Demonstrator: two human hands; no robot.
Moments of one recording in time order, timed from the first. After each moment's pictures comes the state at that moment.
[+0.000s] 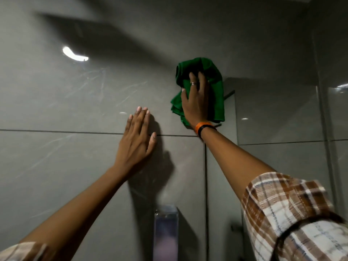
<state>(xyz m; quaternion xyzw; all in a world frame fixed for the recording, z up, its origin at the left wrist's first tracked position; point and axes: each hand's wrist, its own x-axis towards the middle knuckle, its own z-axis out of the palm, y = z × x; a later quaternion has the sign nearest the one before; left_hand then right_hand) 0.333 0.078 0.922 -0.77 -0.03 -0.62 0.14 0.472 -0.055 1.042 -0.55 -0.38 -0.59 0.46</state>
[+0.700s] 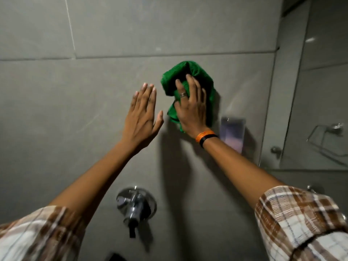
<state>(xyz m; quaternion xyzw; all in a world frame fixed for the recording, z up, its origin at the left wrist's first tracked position) 0.140 0.154 0.768 -0.83 -0.13 -0.51 0.18 0.285 0.055 0.787 -0.61 -0.45 -0.54 0.37</state>
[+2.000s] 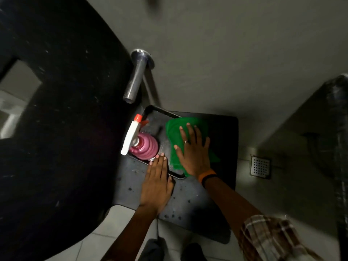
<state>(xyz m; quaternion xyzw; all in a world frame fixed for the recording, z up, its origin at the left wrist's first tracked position) -0.014 -0.015 -0.098 -0.90 -0.37 0.07 -0.21 0.166 -0.029 -0.105 -0.86 -0.49 0.10 0.03</state>
